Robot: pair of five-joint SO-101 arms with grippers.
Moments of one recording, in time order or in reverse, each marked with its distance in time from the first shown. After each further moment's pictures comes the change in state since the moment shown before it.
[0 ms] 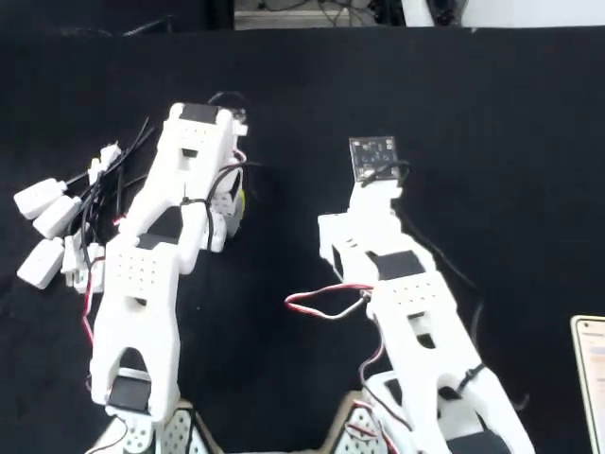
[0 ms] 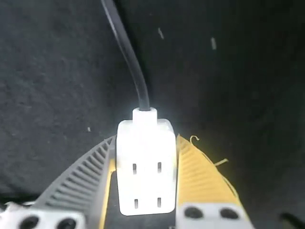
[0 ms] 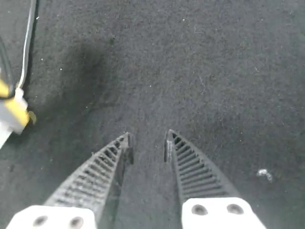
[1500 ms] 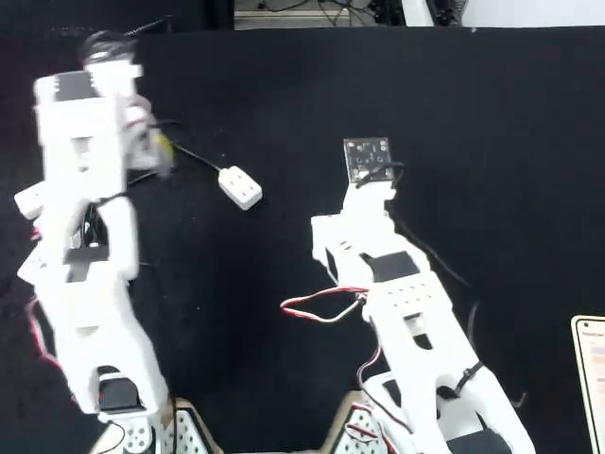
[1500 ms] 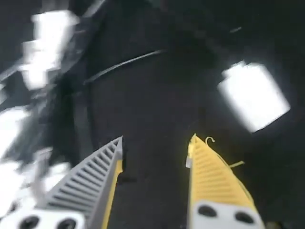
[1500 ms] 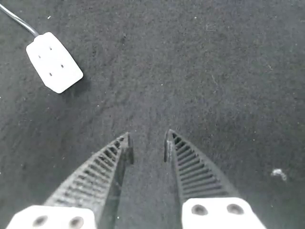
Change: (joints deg) left arm -12.7 -16.1 0.4 -5.2 6.2; right arm -2.2 0.0 0.0 0.0 -2.4
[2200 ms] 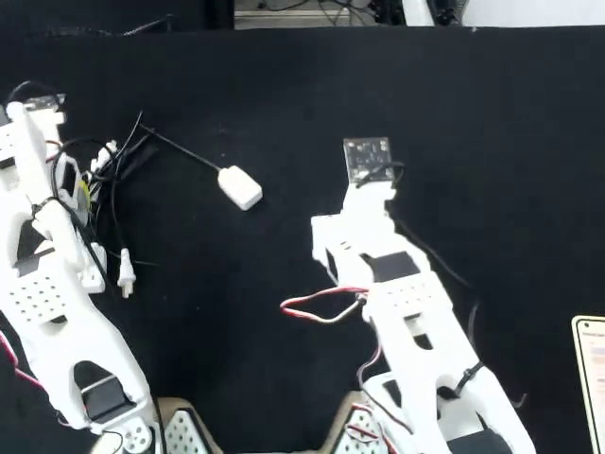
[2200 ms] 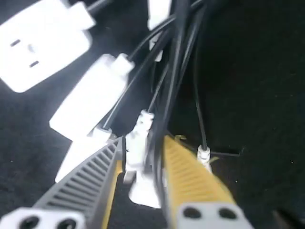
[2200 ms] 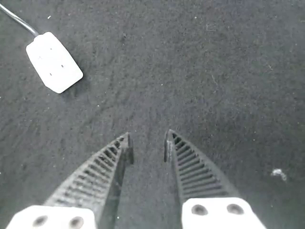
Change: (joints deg) left arm -24.7 7.8 -1.2 6.6 -22.6; right arm 0.0 0.0 0.0 0.0 0.0
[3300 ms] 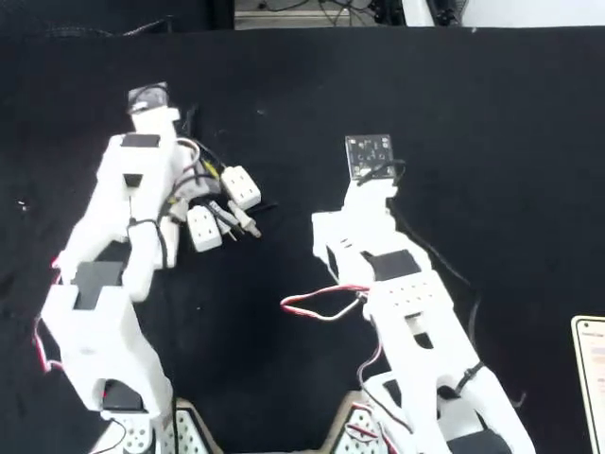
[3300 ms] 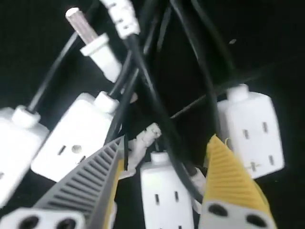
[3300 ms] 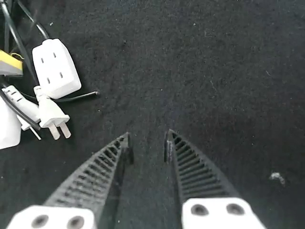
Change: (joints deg) left arm 26.4 -16.0 38.9 -38.6 35.7; right arm 0.2 0.0 -1.0 0.0 0.1
